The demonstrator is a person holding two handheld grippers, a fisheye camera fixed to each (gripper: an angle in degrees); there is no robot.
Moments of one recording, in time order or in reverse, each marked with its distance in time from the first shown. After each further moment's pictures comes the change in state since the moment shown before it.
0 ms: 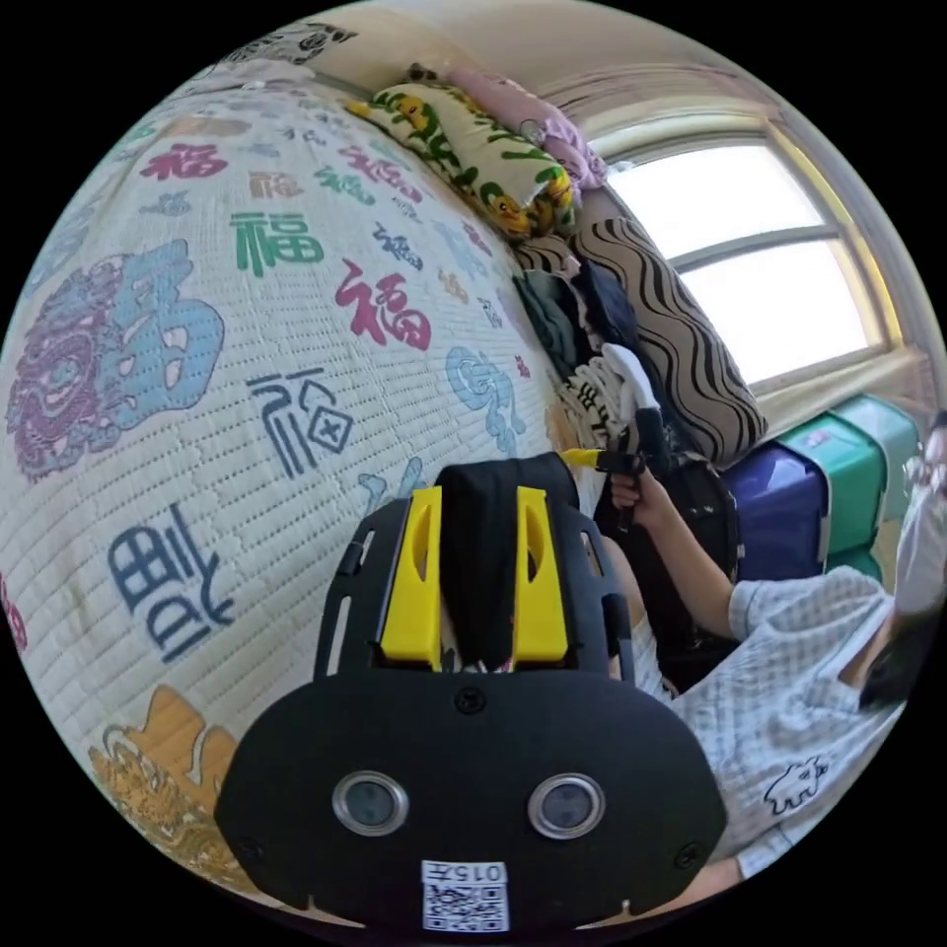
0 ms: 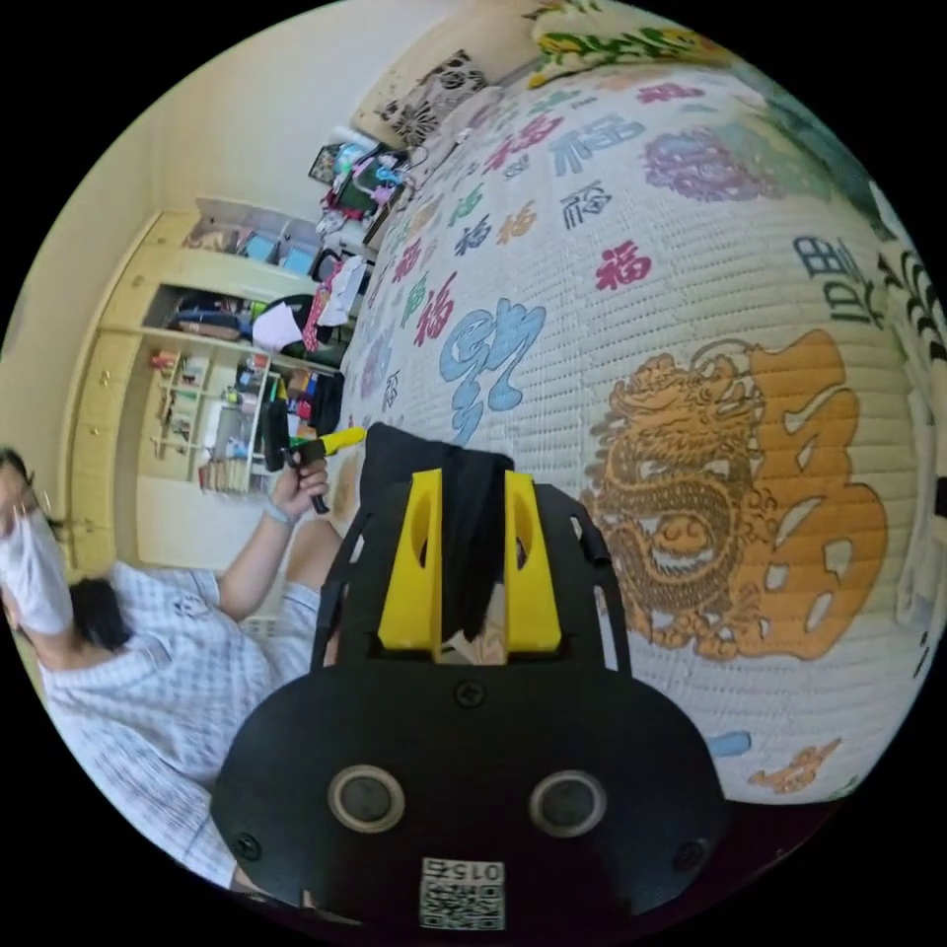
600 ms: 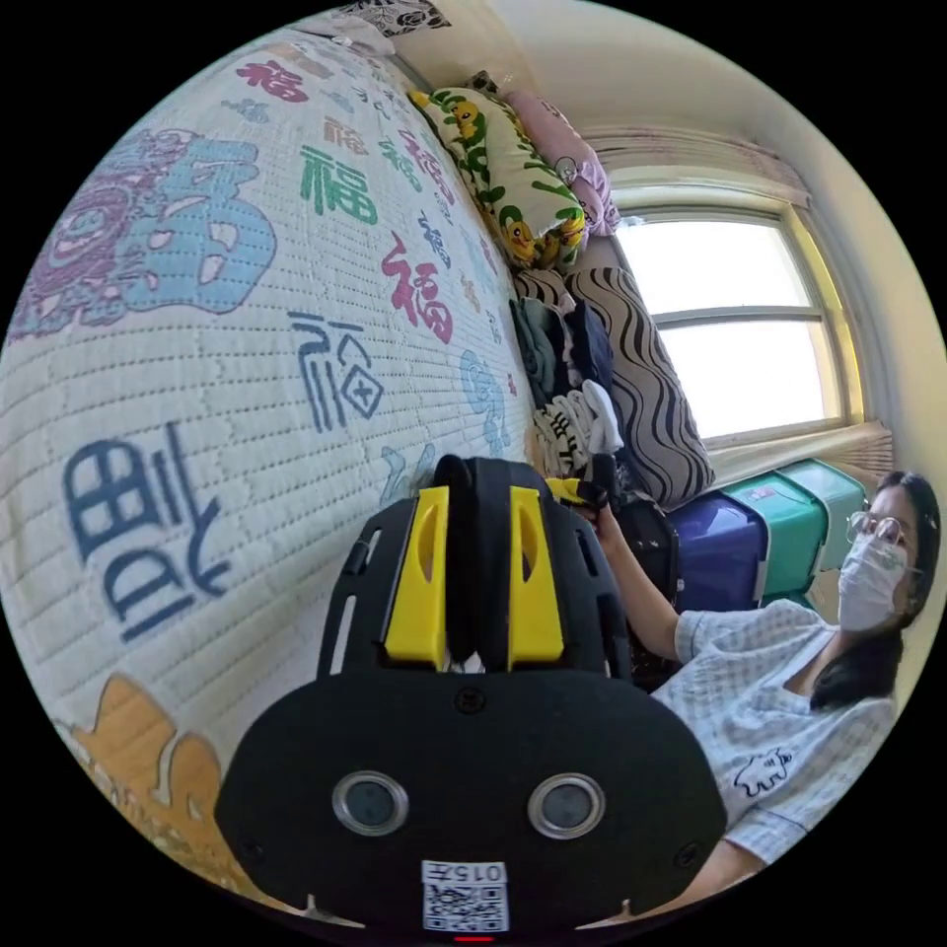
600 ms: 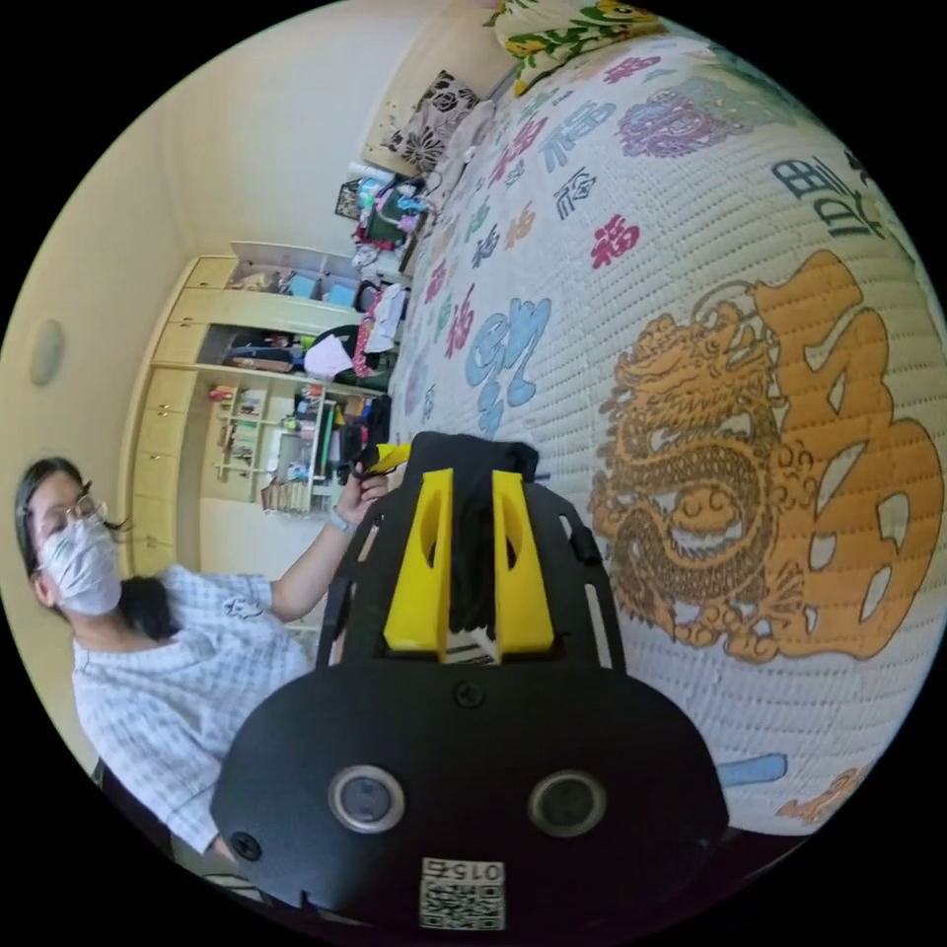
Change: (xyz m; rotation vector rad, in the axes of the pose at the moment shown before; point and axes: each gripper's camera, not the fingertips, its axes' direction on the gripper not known) left arm -0.053 0.007 -0.011 0.069 0.180 -0.103; right arm 0.011 0.012 -0.064 0.055 -0.202 0.053
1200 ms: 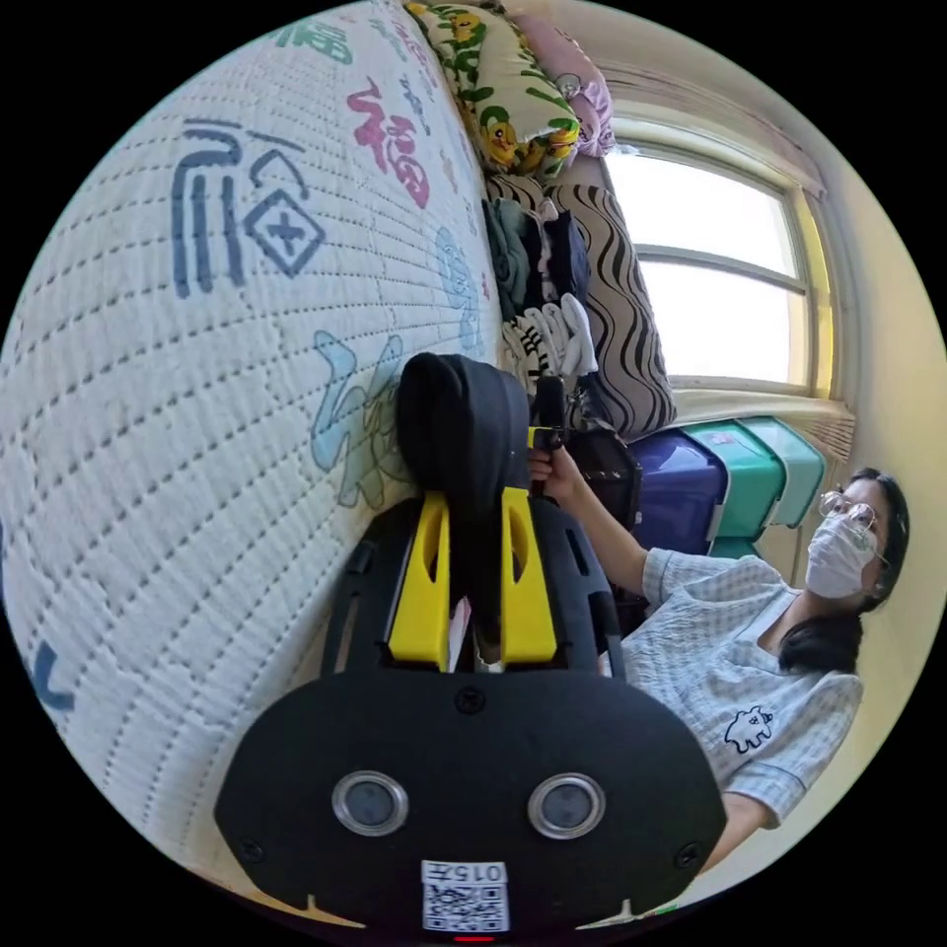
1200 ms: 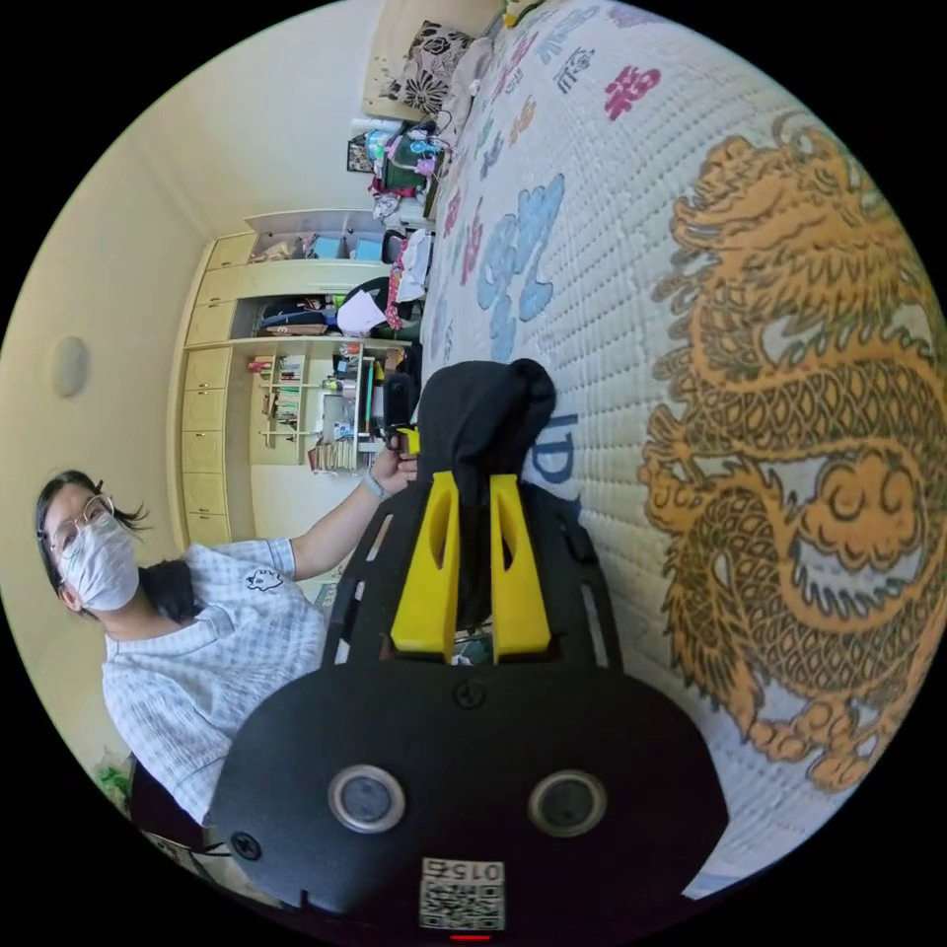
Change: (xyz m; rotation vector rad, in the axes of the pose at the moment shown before) left arm -0.017 -0.008 0.062 -0.254 0.182 0.012; right arm 0.008 0.040 0.044 -0.185 -0.171 0.028
